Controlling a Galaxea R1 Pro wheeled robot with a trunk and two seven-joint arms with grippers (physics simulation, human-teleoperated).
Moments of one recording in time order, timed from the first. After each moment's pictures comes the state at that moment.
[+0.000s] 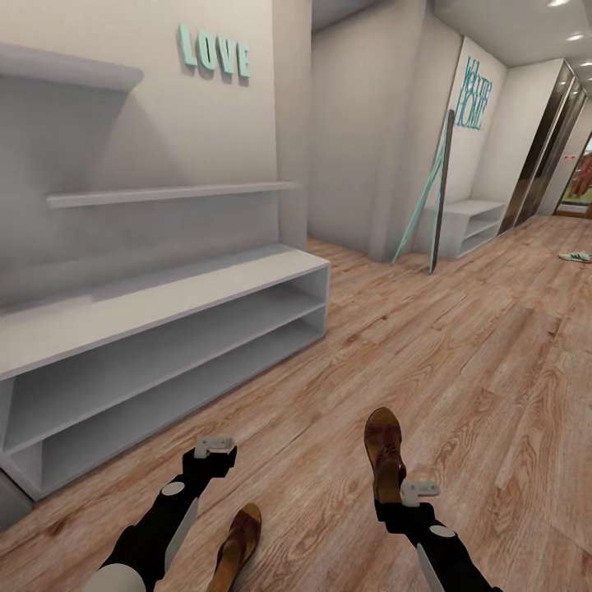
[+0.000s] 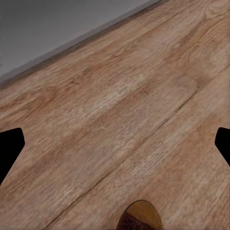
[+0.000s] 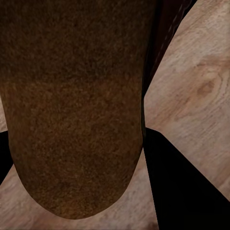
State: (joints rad) left arm -0.50 -0.03 0.00 -0.66 -0.01 0.03 -0.02; right arm -0.28 -0.01 -0.01 -0.89 0.00 0.31 0.00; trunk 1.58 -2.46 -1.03
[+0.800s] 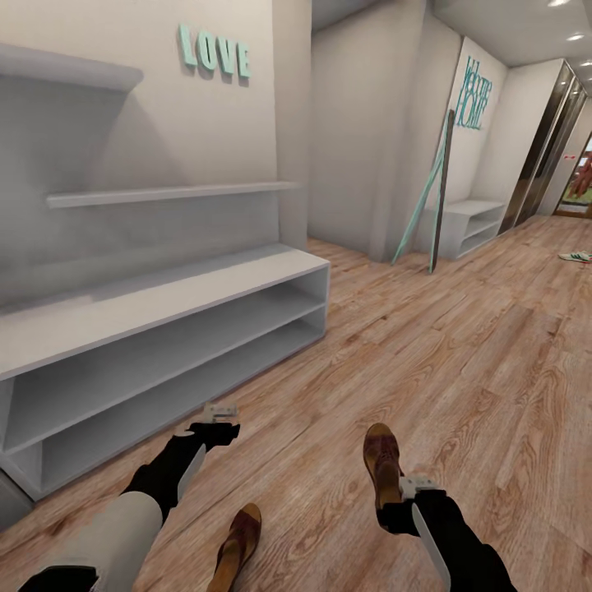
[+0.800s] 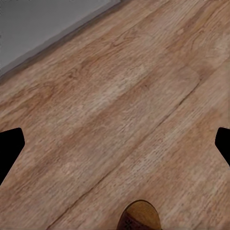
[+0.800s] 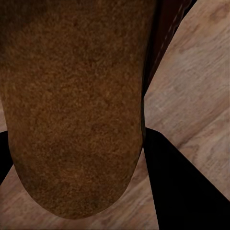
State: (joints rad) left arm -0.73 -0.03 -0.01 -0.52 -0.01 0.27 -0.02; right arm -0.37 0.00 -0.01 -0.94 0.00 0.80 0.00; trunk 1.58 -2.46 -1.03
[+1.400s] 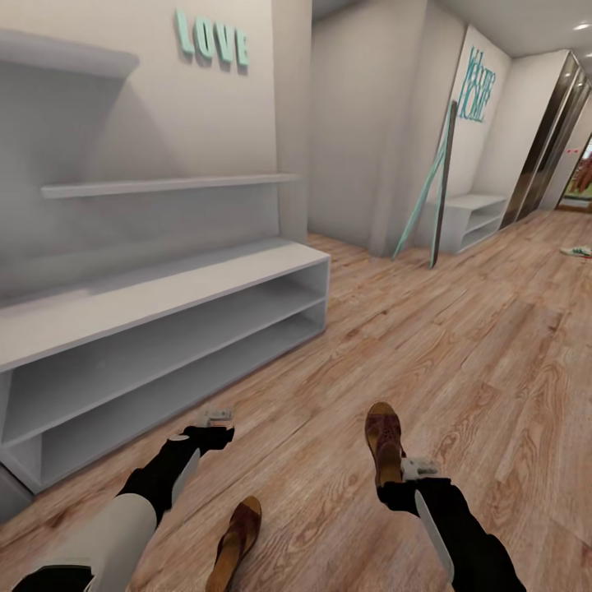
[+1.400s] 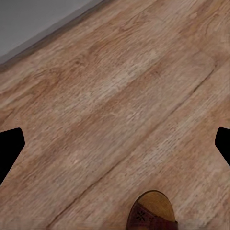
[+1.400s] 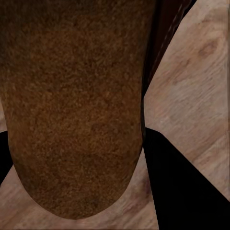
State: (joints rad) left arm -0.72 -0.01 -0.01 -0.48 -0.01 0.24 -0.02; right arm -0.37 -0.01 -0.02 -1.04 0.00 0.78 0.00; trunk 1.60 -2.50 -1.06
